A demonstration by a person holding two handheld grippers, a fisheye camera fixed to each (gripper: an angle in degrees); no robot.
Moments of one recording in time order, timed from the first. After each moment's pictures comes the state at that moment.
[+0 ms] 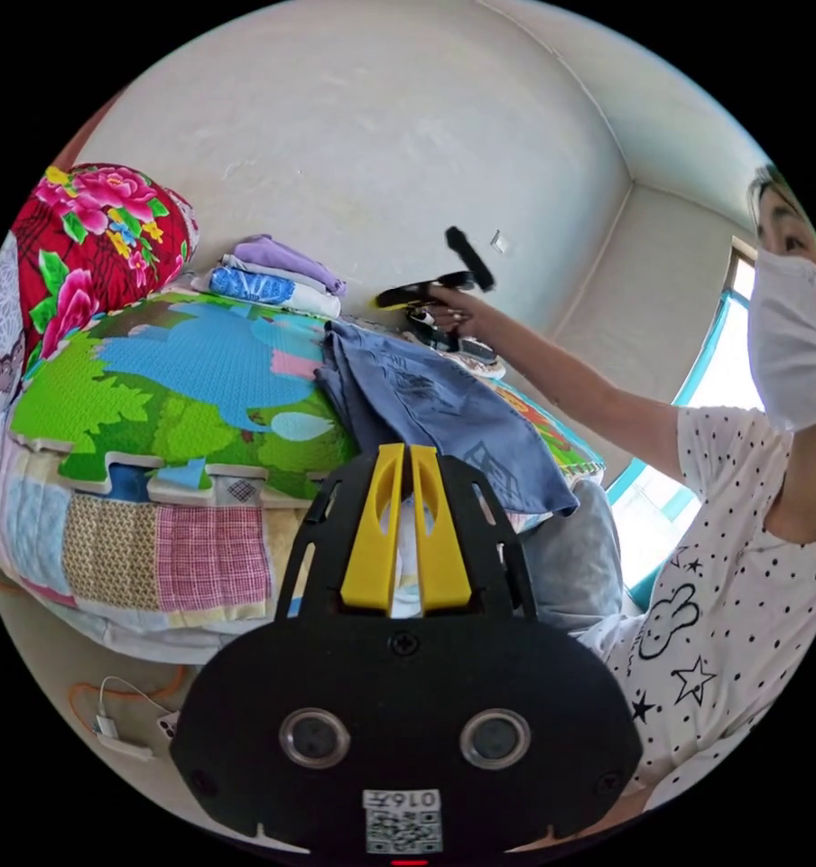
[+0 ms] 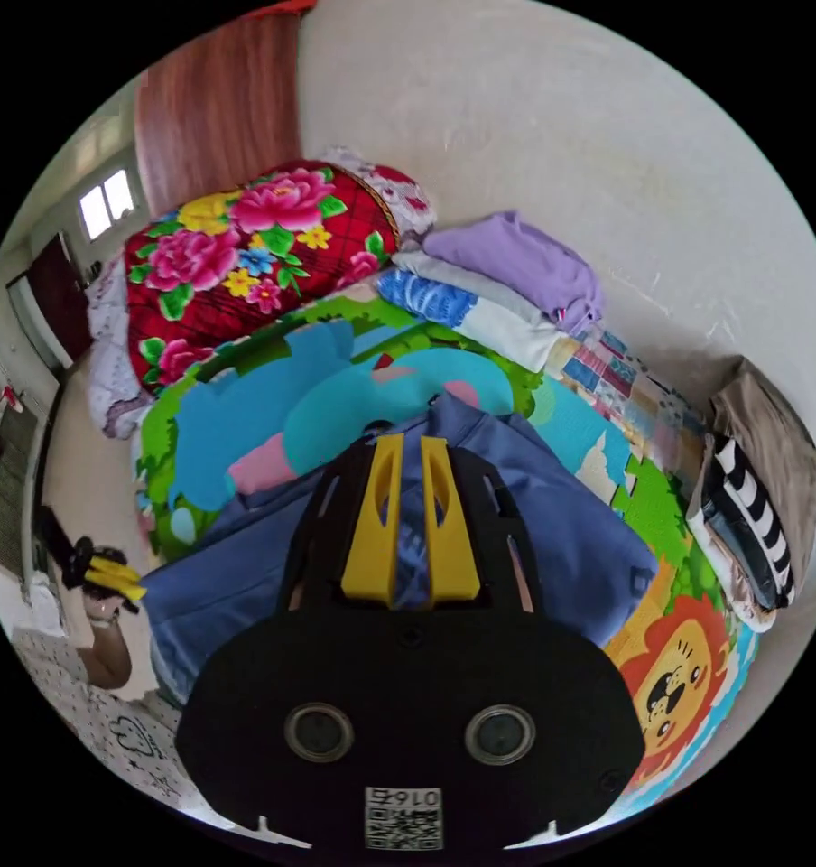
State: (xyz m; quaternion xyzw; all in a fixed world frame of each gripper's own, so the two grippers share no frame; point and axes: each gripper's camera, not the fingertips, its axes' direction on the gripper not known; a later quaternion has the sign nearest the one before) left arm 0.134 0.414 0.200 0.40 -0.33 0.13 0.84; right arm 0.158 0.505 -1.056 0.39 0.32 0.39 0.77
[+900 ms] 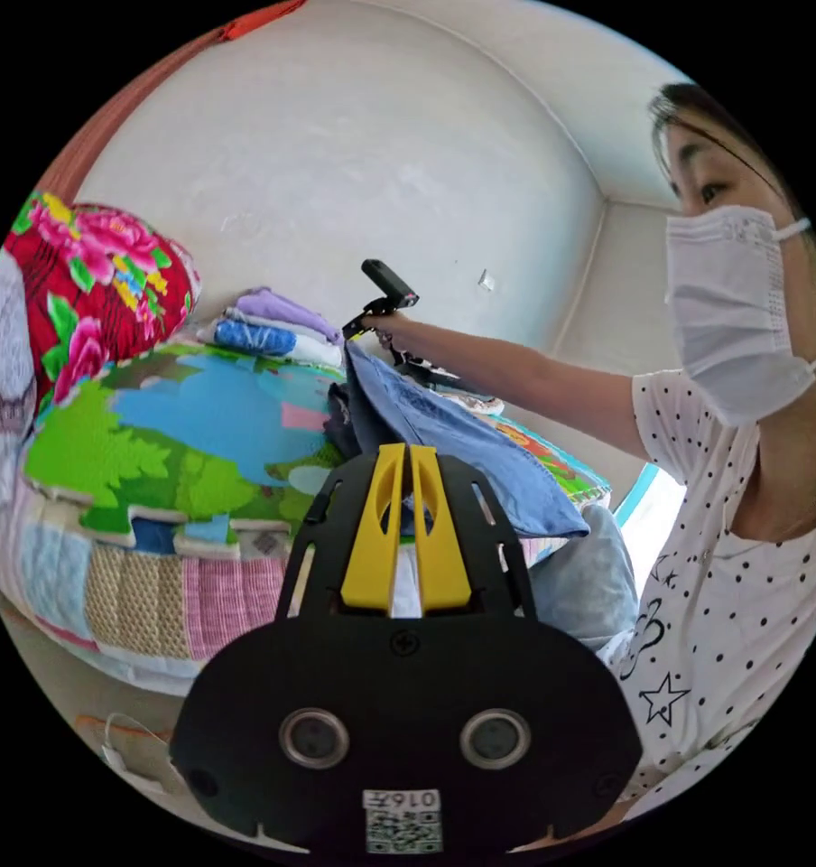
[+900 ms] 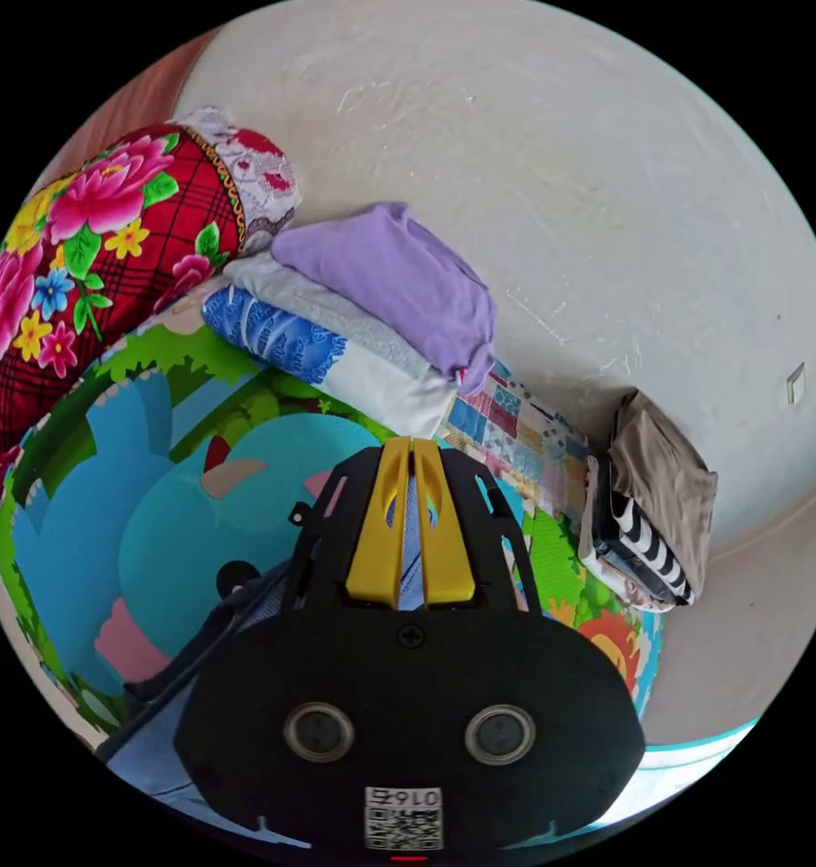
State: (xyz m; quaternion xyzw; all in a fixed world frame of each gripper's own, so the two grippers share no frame) left arm 0.121 0.442 0.143 0.46 -0.32 0.15 0.82; right arm 0.258 0.334 -1.253 0.27 0.47 0.52 0.66
